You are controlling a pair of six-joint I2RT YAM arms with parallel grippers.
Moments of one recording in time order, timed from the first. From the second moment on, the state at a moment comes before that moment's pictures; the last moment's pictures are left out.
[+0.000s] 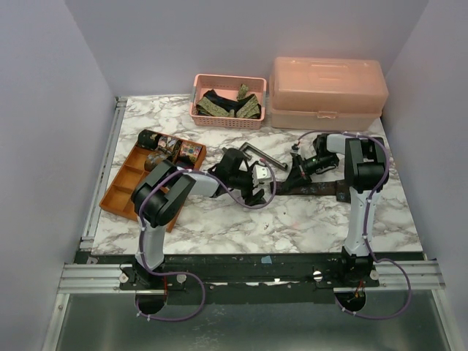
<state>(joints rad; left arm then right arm) -0.67 1.97 0.99 0.34 0.74 0.46 0.06 2.30 1.48 -1.05 -1.06 -0.24</state>
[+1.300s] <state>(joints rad) -0.77 2.02 1.06 0.34 0.68 0.45 0.15 2.28 1.49 -1.10 -1.04 -0.34</state>
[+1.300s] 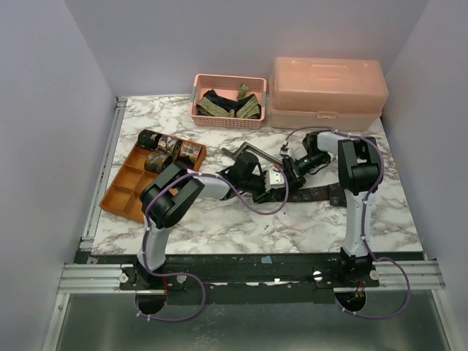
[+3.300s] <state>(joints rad) -0.76 2.01 1.14 0.13 0.65 0.51 0.14 2.02 1.31 -0.98 -0.97 -0.21</state>
